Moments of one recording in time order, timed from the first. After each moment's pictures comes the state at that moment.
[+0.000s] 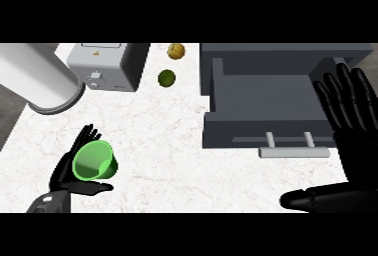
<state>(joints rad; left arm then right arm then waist) -0.30 0.26 0.22 -0.48 0.00 -0.42 -0.84 -0.12 -0.08 -0.04 -2.07 -0.15 0.13 0.17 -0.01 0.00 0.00</state>
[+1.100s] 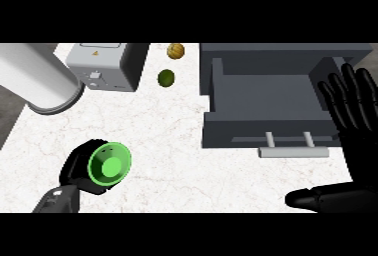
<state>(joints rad) -0.33 0.23 0.17 -0.47 0.07 -0.53 -0.87 -0.11 -0.09 -0.07 -2.07 -0.17 0.14 0.17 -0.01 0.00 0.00</state>
